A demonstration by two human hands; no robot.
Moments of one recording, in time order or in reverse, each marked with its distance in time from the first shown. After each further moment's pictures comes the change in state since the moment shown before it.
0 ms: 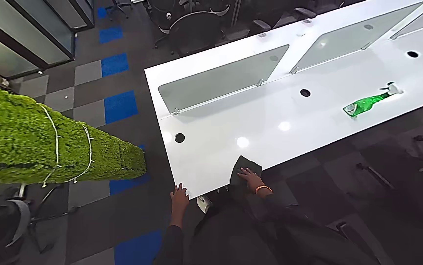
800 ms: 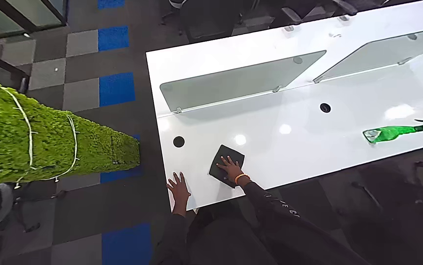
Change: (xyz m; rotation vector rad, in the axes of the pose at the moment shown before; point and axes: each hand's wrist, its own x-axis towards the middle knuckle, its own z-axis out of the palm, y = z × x) left_hand 0.102 0.067 -0.027 0.136 -0.031 -0.248; right_hand 0.142 -0.081 -0.096 -0.128 -0.150 -0.163
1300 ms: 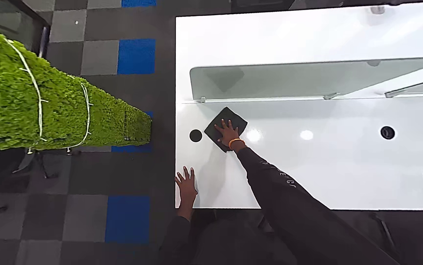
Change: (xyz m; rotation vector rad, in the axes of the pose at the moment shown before) left_hand 0.017 -0.005 0.006 -0.051 -0.036 0.001; right_hand 0.187 -0.089 -0.145 -0.123 0.136 -0.022
